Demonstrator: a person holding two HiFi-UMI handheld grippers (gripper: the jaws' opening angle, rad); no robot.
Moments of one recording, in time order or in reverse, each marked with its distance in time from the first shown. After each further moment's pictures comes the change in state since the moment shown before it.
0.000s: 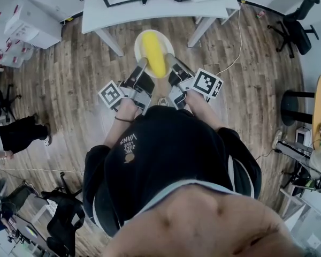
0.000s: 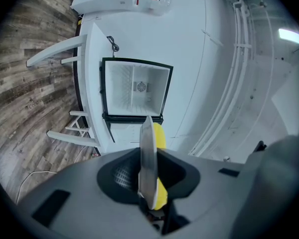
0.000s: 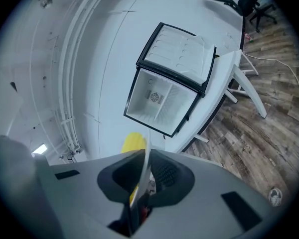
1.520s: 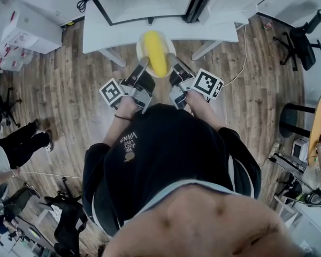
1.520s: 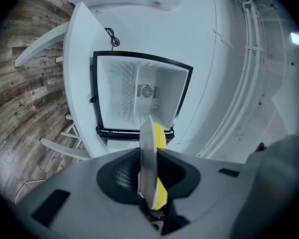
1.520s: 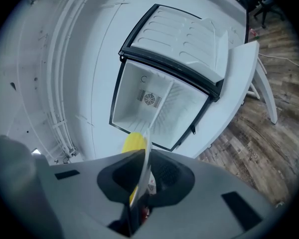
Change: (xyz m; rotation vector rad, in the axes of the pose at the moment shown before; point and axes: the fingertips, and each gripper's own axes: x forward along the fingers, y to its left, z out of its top) left arm 0.112 0.037 0.121 -0.036 -0.006 0.019; right arm 0.137 -0.036 0.092 0.017 0.018 -0.020
